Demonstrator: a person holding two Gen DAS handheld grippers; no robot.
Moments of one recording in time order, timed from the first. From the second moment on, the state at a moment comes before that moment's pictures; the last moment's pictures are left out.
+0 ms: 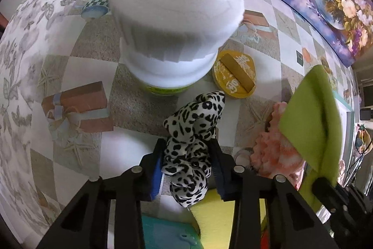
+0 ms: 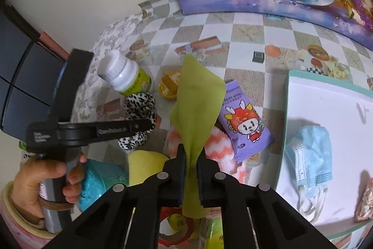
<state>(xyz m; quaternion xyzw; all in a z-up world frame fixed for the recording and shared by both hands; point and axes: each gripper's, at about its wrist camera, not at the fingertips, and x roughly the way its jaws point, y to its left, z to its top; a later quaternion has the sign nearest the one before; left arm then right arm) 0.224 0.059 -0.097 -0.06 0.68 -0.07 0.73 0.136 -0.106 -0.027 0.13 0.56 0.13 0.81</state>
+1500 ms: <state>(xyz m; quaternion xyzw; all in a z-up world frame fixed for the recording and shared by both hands) 0.152 -0.069 0.042 -0.09 0.58 -0.15 0.79 0.101 -0.271 0.046 0.22 0.48 0.01 0.85</state>
